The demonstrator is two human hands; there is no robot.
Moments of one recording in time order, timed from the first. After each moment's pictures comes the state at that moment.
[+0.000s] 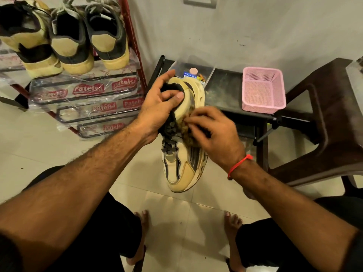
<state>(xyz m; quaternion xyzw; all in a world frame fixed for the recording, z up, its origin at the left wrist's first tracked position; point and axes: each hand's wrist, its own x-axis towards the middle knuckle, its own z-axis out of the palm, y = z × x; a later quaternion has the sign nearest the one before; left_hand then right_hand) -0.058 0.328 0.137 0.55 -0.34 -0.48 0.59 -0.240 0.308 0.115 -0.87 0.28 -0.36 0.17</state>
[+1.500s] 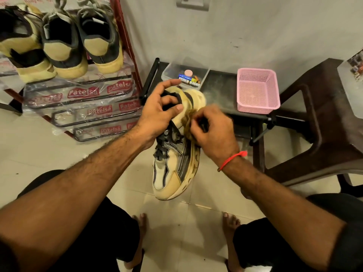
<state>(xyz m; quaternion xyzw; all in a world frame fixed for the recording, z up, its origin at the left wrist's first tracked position) -0.064 0.329 0.129 0.57 -0.43 -0.44 0.54 -0.237 0.300 0.112 -0.80 0.41 -0.37 0.23</state>
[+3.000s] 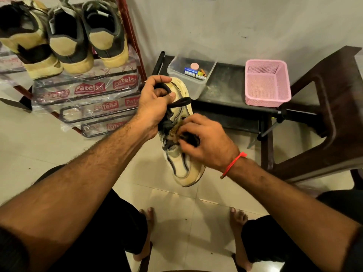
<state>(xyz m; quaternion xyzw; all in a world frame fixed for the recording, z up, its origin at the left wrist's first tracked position) -0.059 0.322 0.135 0.65 -0.27 -0.41 0.58 -0.233 0.318 0.105 -0.91 0.25 -0.26 0.22</state>
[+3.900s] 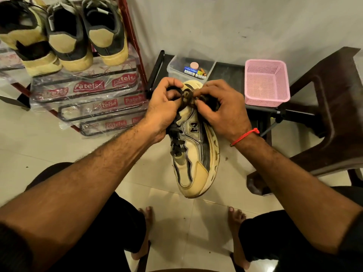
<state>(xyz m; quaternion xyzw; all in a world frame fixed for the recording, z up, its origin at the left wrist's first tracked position) -0.076 0.328 0.134 0.57 -0.31 -0.47 0.59 -0.233 0.277 0.127 -0.83 0.35 -0.38 0.23</state>
